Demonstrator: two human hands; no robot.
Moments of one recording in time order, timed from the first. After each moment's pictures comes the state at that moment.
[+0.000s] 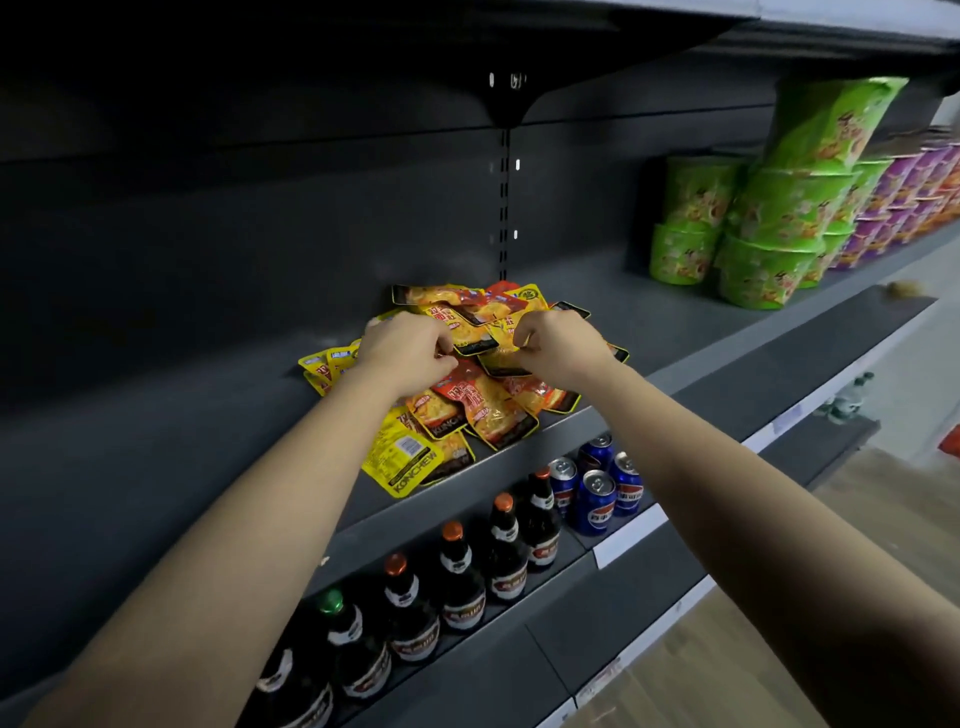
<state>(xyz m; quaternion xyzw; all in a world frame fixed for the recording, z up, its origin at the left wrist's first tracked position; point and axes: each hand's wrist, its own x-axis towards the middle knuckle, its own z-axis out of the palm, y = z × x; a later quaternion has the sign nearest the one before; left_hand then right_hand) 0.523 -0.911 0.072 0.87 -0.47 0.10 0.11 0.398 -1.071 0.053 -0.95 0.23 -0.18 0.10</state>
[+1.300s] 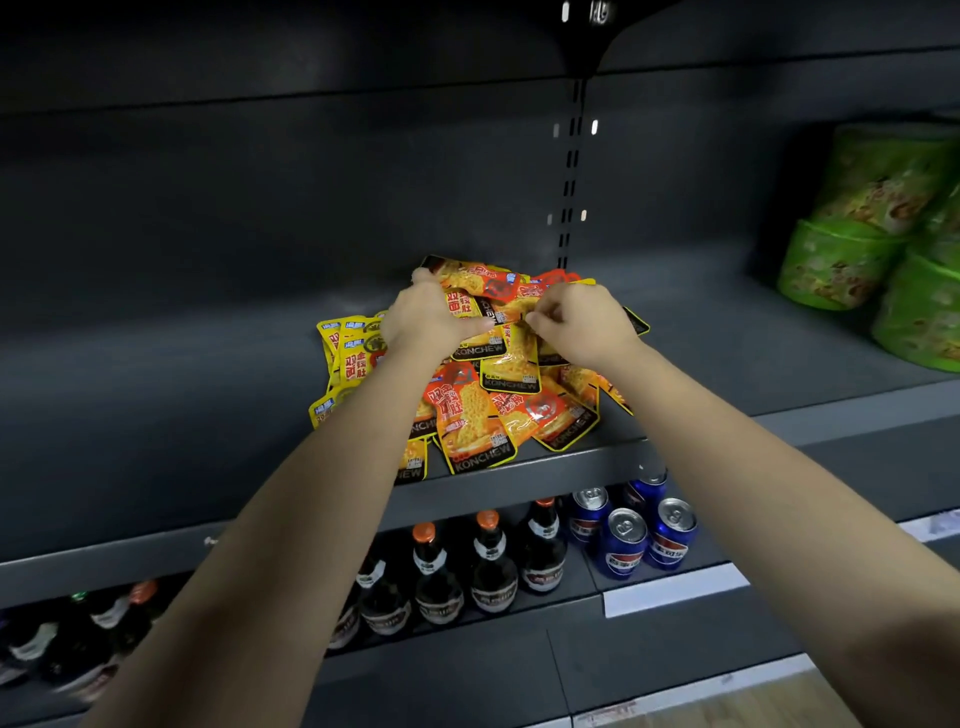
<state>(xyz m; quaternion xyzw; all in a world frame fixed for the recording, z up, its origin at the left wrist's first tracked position) 0.524 -0.992 0.061 0.96 -0.12 0.07 0.24 0.442 -1.151 0.052 -0.96 0.10 -0.18 0.19</state>
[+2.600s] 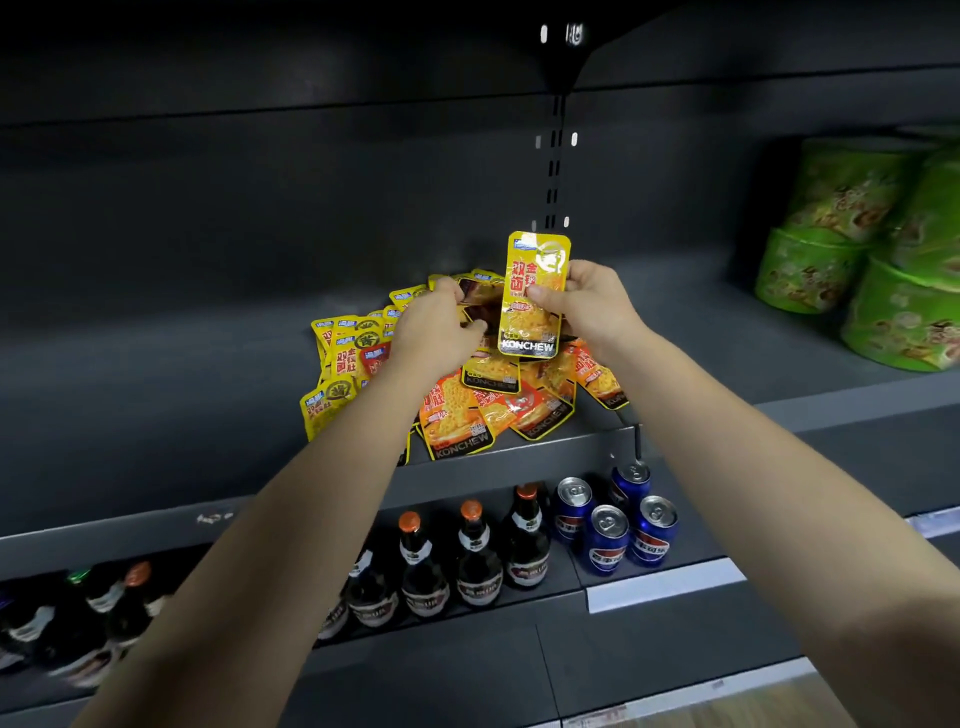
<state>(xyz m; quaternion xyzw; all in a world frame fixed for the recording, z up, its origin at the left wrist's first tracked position) 0.484 -0.995 0.059 0.93 -0.22 0.10 0.27 0.421 -1.163 0.064 -0.72 0.10 -0.19 0.65</state>
